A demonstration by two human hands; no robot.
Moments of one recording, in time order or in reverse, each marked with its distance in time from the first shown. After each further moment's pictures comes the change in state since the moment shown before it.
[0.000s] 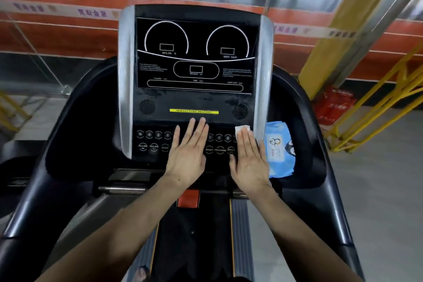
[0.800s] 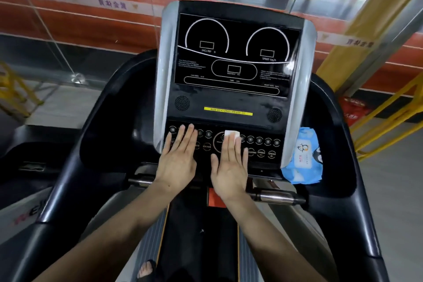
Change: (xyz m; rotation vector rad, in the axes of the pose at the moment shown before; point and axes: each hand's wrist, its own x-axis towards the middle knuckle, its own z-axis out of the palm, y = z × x) left_hand -0.055 -0.098 0.007 -0.060 0.018 -0.106; right_hand -0.003 -0.142 0.032 0.185 -0.126 0.082
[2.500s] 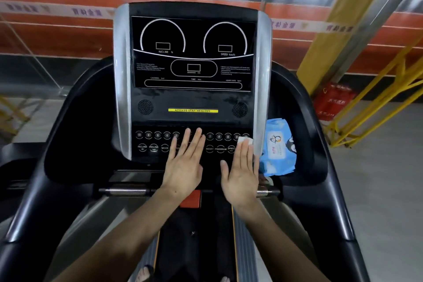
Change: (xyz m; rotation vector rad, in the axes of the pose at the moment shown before) left_hand 0.021 0.097 0.020 0.030 -0.005 0.113; right_hand -0.022 0.106 -0.026 -0.005 0.072 0.162
